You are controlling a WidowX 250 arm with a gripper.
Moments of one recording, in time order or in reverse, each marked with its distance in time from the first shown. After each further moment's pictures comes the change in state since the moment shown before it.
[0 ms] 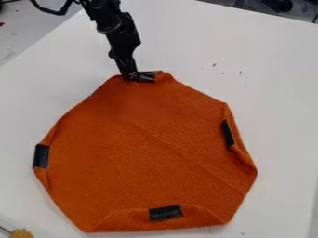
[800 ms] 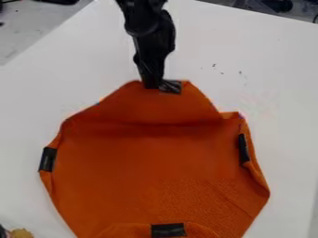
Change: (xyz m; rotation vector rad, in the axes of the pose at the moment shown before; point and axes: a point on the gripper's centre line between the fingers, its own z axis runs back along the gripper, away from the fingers) arm 0.024 -0.074 0.055 0.128 0.068 -0.046
